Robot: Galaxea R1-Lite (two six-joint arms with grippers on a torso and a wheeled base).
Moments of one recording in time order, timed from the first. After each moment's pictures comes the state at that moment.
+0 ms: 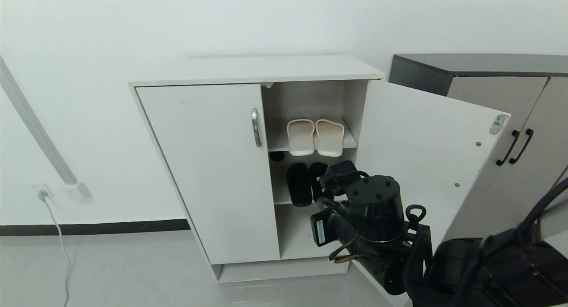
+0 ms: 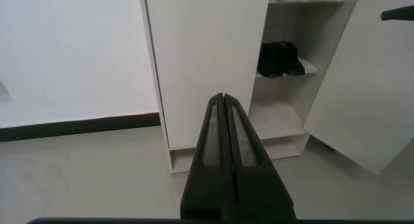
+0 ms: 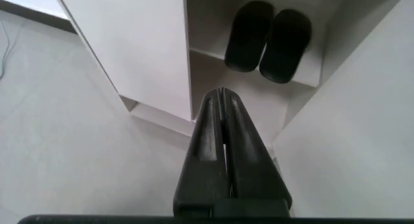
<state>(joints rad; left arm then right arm) 0.00 0.00 0.00 0.00 -0.05 -0.01 0.91 1.94 -0.90 -0.78 -0.48 0.12</state>
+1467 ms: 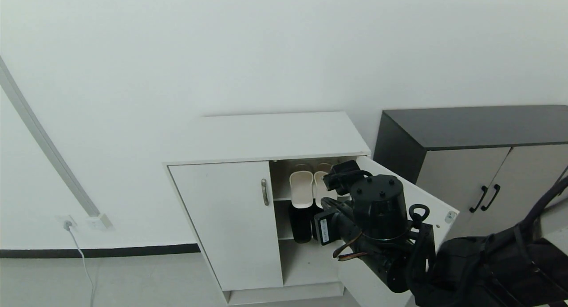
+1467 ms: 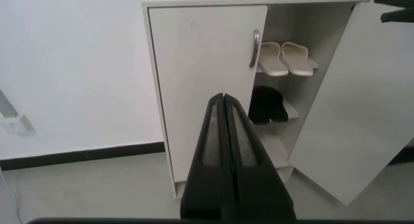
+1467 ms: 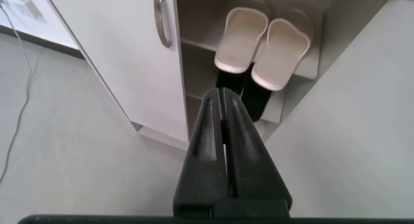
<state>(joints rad) 0.00 0.00 0.00 0.00 -0.05 -0.01 0.91 1.94 -0.89 -0.78 -0.48 0.12</state>
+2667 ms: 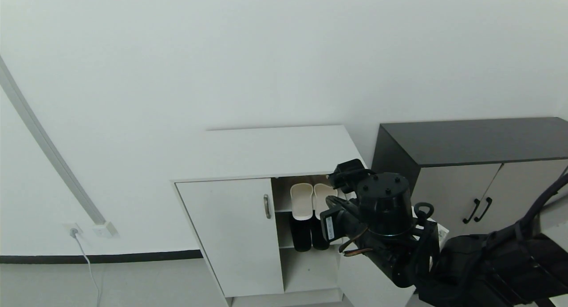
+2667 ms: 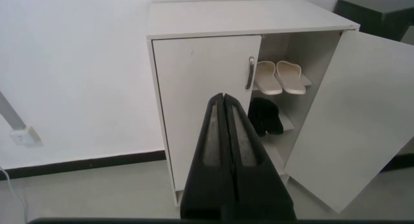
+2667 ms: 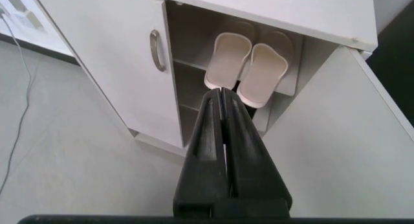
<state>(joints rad) 0.00 0.00 0.00 0.00 -0.05 -0.01 0.88 1.94 -0.87 -0.80 -0.46 0.09</state>
